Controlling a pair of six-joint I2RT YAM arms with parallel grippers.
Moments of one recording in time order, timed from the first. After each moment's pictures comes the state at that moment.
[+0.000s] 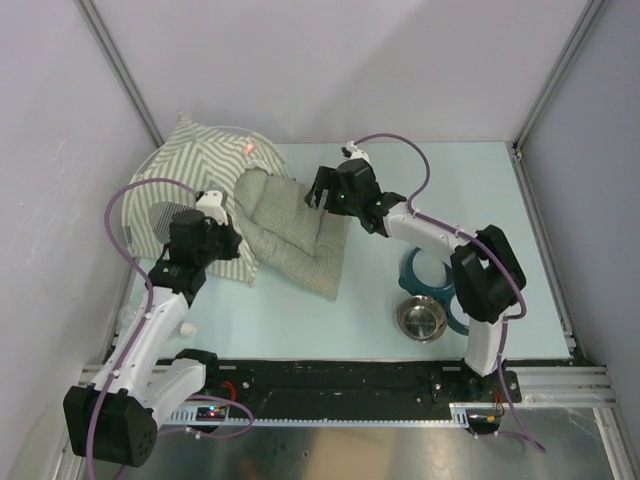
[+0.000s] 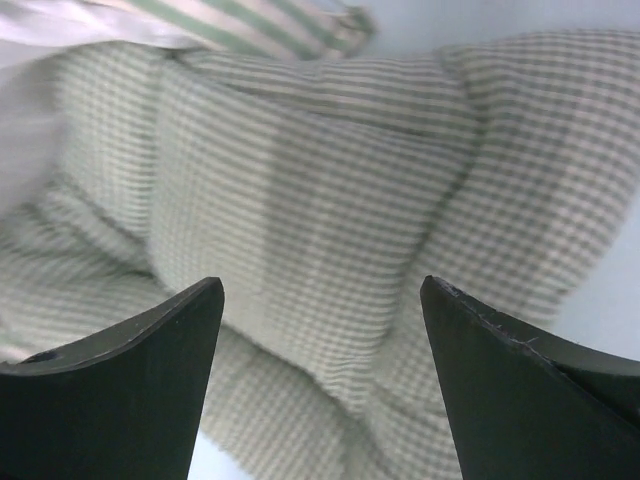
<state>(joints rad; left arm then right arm) -0.16 0.93 0.72 -0.30 0.11 -0.13 0.69 1.88 1.45 -0.04 0.05 0.70</state>
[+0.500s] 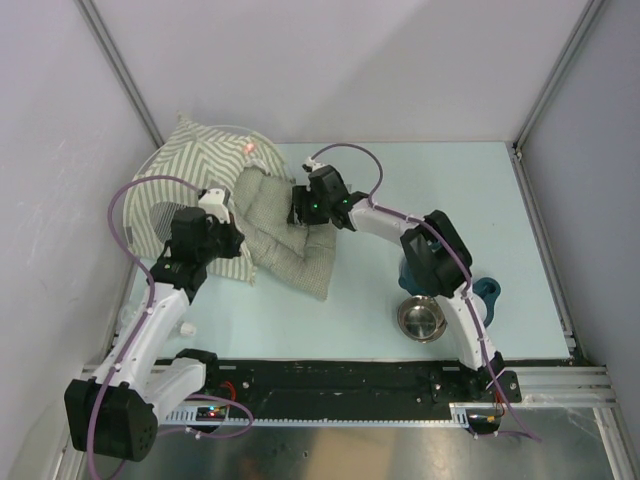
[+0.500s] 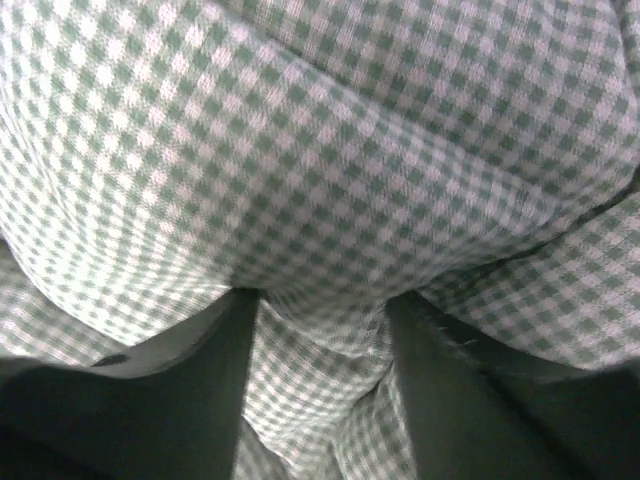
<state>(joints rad) -0.16 0.96 0.73 -0.29 0.14 -0.12 0.71 2.25 1.73 -0.13 -0.13 0.51</state>
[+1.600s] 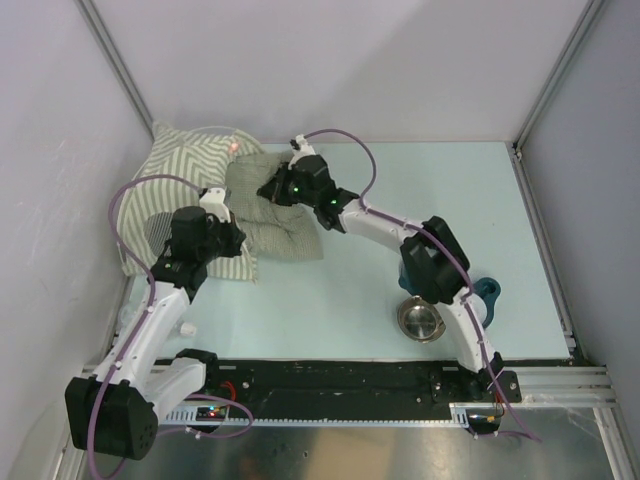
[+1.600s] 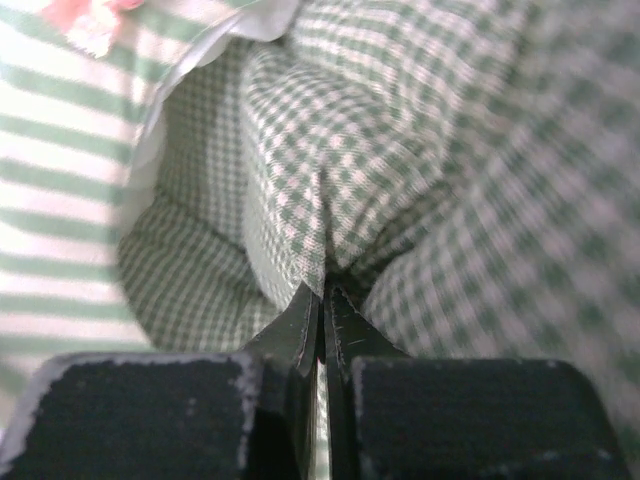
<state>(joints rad) -0.16 0.97 0.73 -0.27 0.17 -0.12 0.78 2.21 1.80 0.19 -0.18 0.78</state>
